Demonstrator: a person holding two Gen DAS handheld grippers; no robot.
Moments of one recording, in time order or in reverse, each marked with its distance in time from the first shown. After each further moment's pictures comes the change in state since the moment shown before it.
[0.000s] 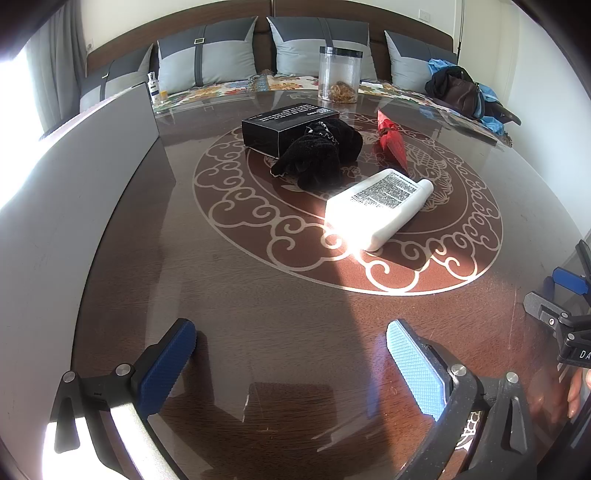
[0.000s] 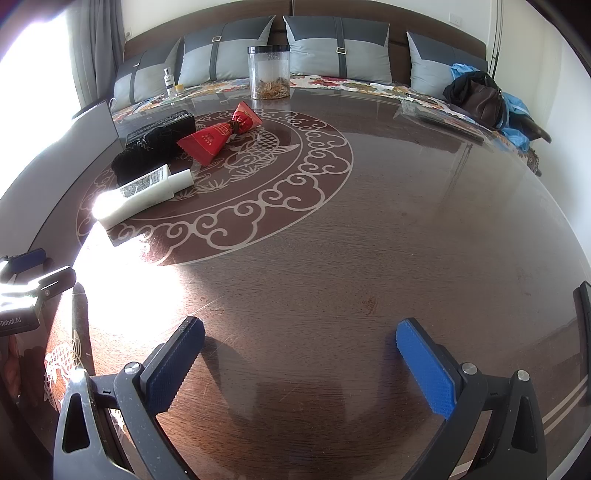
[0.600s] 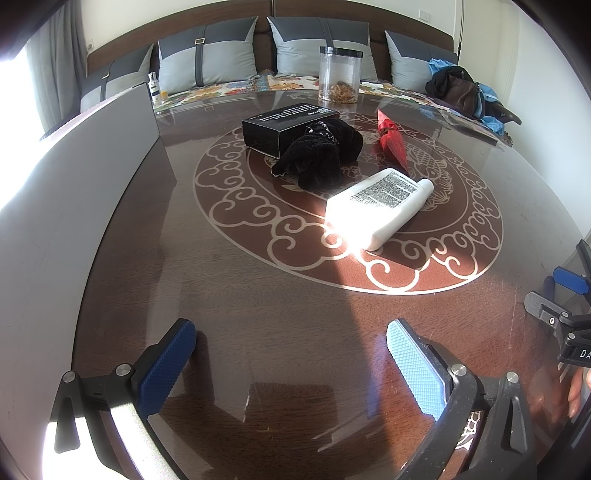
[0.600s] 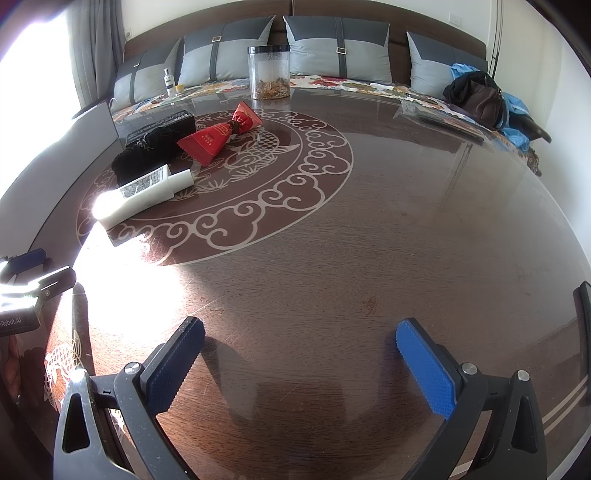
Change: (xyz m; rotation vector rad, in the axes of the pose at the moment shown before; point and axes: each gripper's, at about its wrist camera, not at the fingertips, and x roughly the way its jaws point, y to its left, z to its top) left arm -0.001 -0.001 -0.001 0.001 0.000 0.003; right arm 0.000 0.000 0.000 0.000 0.000 0.000
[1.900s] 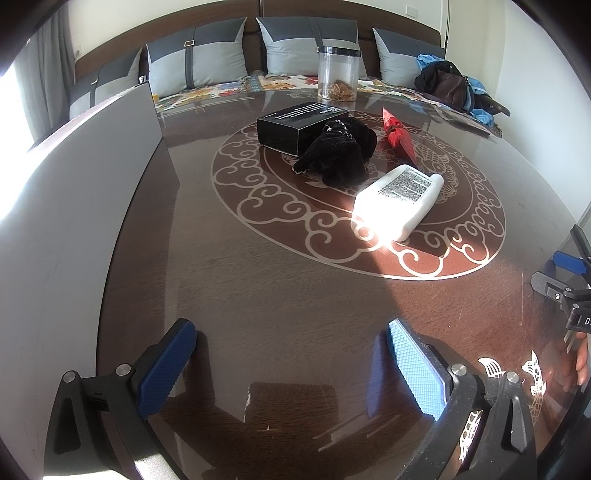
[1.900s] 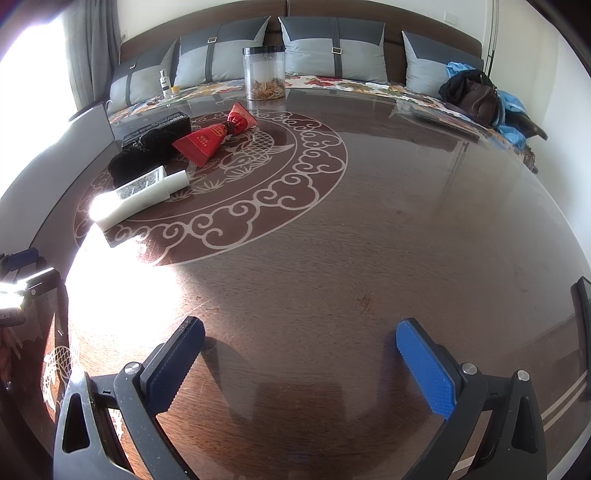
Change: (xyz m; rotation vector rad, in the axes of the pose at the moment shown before) left arm -0.002 0.030 -0.002 0.051 0.003 -0.034; right arm -0.003 -0.003 -0.001 0.013 -0.002 -0.010
